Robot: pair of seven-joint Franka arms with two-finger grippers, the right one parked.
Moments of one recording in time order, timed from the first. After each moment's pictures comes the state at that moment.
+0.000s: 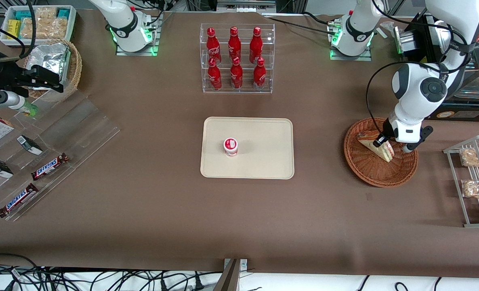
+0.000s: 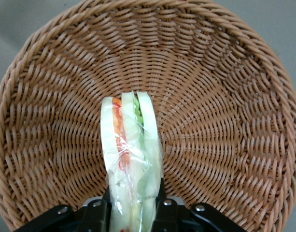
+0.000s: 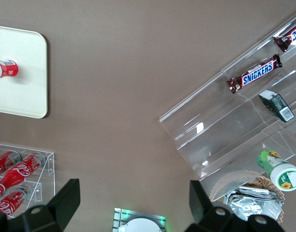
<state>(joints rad) 0.08 0.21 -0.03 -2.38 0.11 2.68 -0.78</state>
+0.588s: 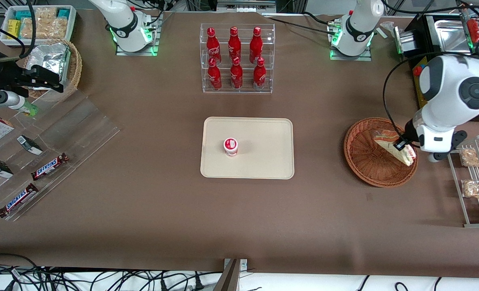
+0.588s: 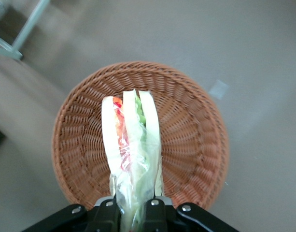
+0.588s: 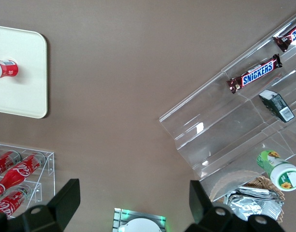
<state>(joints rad) 0.07 0.16 -0.08 -1.93 0.12 2.07 -0.73</state>
